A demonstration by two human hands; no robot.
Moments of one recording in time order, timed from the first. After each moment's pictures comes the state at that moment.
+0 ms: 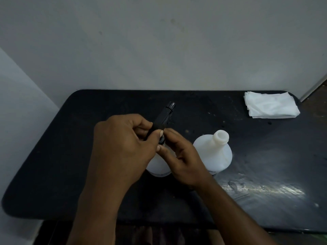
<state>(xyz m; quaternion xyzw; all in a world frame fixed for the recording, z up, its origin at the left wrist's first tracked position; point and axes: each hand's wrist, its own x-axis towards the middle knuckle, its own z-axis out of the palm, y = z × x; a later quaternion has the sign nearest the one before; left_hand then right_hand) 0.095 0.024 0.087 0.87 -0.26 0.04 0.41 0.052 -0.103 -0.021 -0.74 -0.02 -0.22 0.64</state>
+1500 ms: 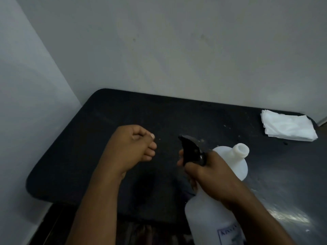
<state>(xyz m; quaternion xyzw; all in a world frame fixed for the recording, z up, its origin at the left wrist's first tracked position) 0.136 0.061 0.052 0.79 -0.04 -0.20 0.58 0.021 -0.106 0.022 -0.73 0.16 0.03 0.66</state>
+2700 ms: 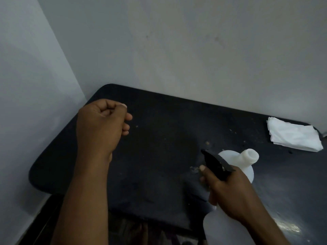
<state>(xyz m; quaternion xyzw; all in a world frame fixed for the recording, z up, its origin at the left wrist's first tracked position) 0.162 0.094 0.064 0.76 0.00 0.08 0.65 -0.001 -0.101 0.029 -0.81 0.31 -0.01 0.50</state>
